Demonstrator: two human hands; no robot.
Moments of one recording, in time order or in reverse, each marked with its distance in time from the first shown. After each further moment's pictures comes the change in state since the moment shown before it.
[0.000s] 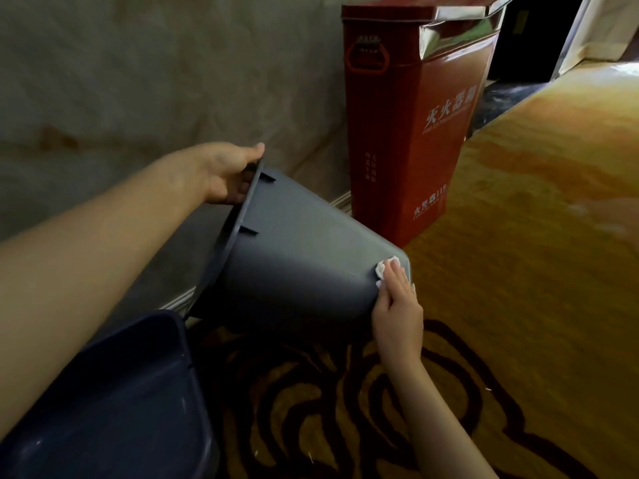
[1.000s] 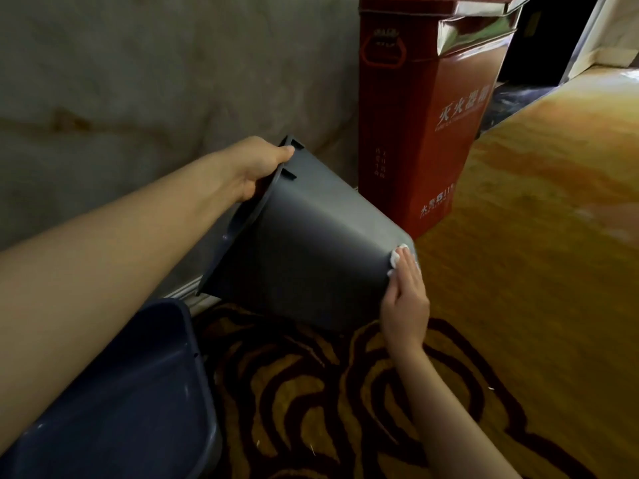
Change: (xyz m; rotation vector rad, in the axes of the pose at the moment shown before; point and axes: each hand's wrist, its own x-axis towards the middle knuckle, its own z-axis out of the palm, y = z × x) left_hand -0.003 -0.004 0.023 0.054 0.168 0.120; right_hand 0.012 0.016 0.016 -0.011 0.085 -0.150
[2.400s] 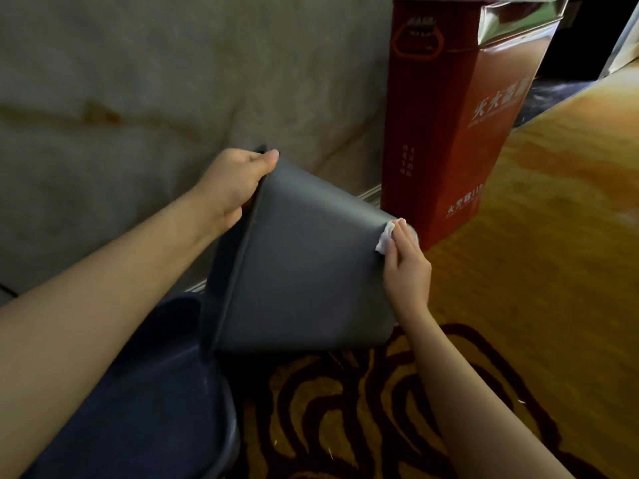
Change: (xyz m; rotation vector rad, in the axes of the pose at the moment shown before) left_hand -0.004 -0.051 -0.044 -0.117 0.041 0.248; right_hand 0.037 -0.023 0.035 0.110 -0.123 -0.037
